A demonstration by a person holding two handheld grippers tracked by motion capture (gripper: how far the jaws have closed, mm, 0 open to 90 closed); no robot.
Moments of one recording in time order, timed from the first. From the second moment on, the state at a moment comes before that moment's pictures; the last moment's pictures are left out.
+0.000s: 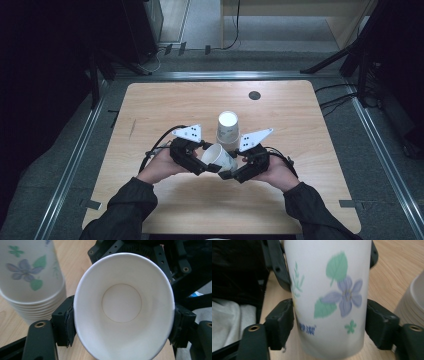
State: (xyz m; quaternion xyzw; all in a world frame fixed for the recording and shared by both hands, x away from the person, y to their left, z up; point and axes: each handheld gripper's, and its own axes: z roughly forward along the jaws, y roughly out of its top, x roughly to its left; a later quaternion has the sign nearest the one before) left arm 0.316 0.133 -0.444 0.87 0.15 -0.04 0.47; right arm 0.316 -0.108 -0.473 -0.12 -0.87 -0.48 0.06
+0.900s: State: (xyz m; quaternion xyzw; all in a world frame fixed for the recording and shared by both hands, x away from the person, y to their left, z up) left arm 0.330 0.180 -0.424 0.88 0.19 -0.01 0.44; right arm 0.317 -0.121 -0.482 -0.17 -0.88 -0.44 -0.02
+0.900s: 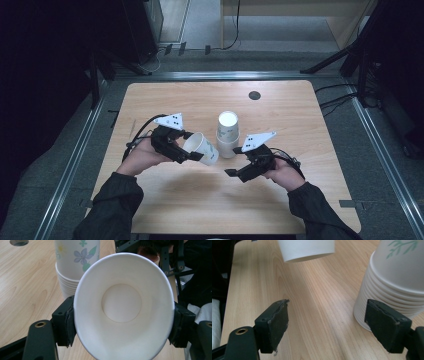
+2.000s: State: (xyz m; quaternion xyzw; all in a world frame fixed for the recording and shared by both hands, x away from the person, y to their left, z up) left arm 0.364 0.272 -0.428 0.86 0.31 0.05 0.40; right arm 0.321 -0.150 -0.479 -0.20 -0.88 -0.43 -0.06
